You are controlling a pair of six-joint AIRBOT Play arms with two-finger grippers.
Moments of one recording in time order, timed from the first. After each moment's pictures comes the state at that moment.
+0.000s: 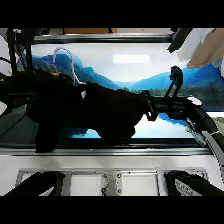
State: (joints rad) left arm -0.66 -0.95 1.51 1.79 -1.31 -1.86; right arm 0.12 -1.18 0.84 0.22 1.47 0.03
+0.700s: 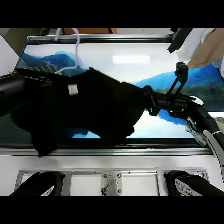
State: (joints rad) left arm -0.57 -0.76 1.51 1.64 -1.20 -1.89; right arm 0.08 -1.17 0.86 0.31 1.44 0.03
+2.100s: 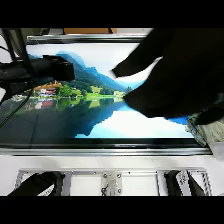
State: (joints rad) left arm -0.48 -0.99 1.51 1.60 -1.07 -1.79; right arm -1.03 -0.84 1.21 0.10 1.05 0.37
